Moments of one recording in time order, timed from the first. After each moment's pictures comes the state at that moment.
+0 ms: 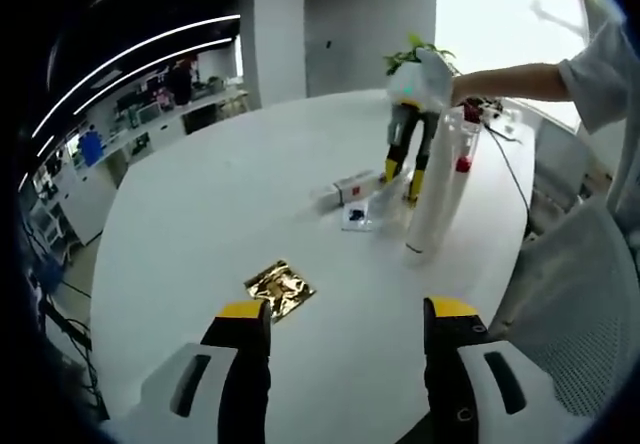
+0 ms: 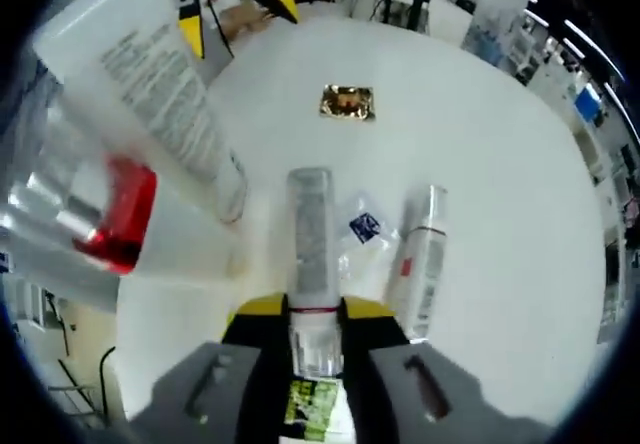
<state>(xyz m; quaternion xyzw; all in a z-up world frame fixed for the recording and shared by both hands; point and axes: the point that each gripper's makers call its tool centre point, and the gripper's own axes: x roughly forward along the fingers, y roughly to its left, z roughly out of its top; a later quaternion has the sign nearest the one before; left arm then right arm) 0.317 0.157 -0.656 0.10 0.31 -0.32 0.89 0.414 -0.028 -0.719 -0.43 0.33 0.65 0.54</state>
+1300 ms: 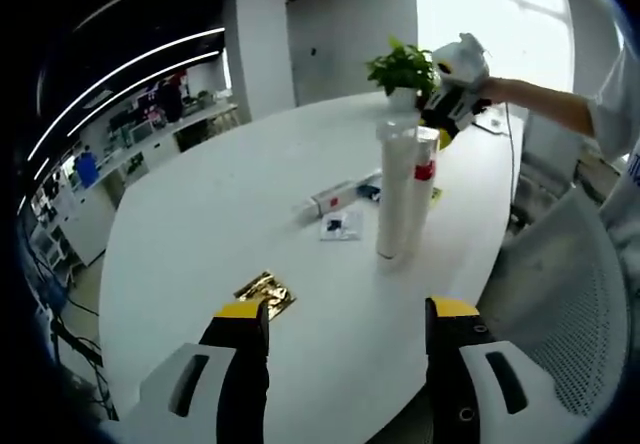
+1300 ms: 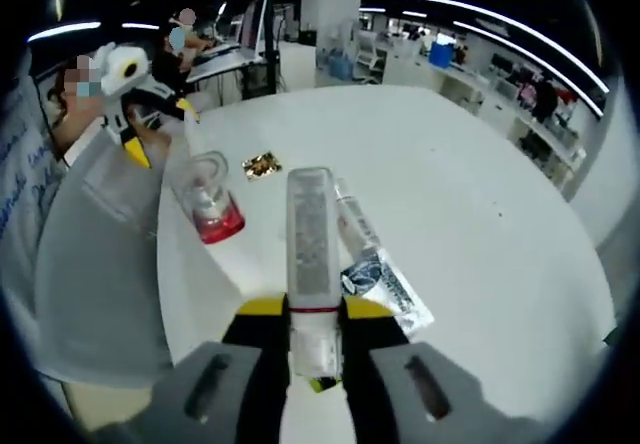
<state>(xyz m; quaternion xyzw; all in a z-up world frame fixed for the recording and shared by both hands) 0.289 0.137 -0.633 0.13 0.29 -0.34 0.89 0.378 -0.100 -0.638 -0.23 0.31 0.49 0.78</state>
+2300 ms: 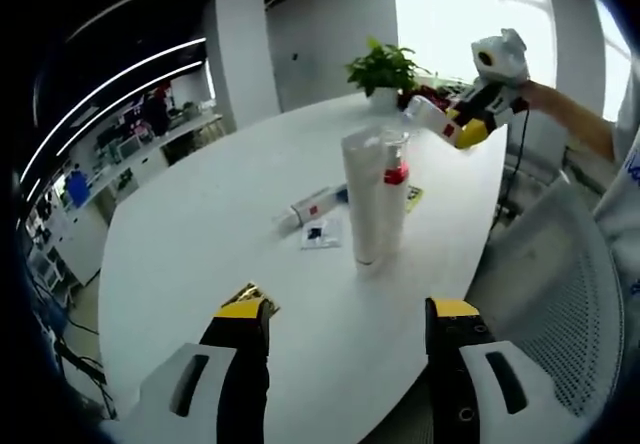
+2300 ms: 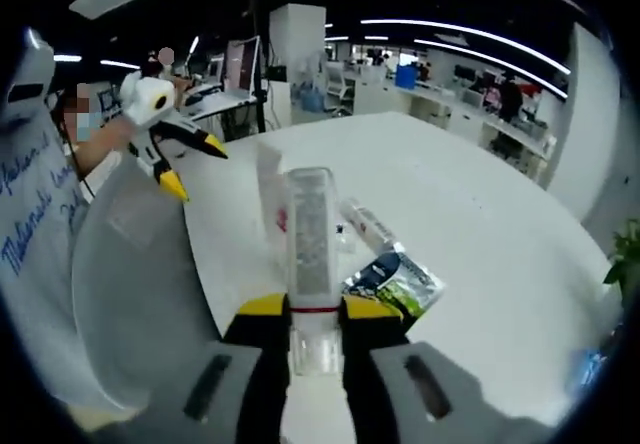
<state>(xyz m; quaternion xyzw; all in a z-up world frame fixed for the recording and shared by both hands) 0.275 0.117 -0.628 0.15 0.27 -0.36 0.88 0.296 -0.106 -0.605 -0.18 0.27 0.46 0.83</state>
